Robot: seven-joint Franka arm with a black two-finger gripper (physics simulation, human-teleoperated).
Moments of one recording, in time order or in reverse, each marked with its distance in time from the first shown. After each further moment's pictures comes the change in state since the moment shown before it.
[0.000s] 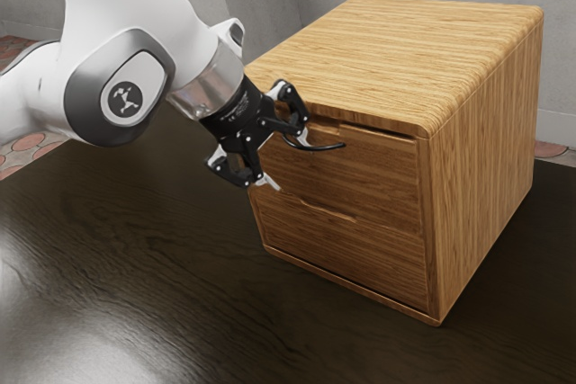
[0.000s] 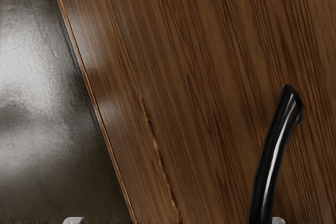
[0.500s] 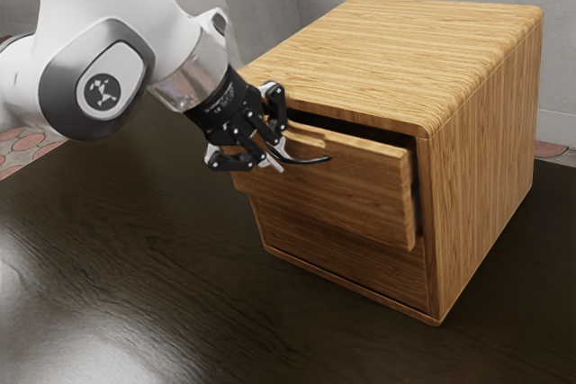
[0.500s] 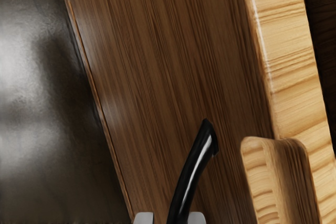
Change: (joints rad) arm 0.003 -0.041 0.003 -0.006 0.000 -0.017 -0.029
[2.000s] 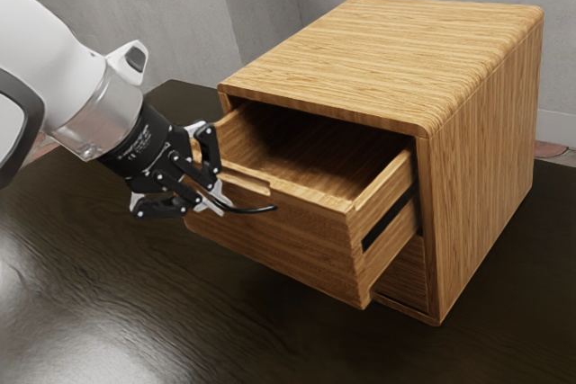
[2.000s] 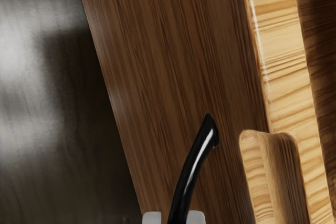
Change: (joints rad) arm 0.008 -0.343 -0.023 -0.285 0.004 -0.047 -0.038
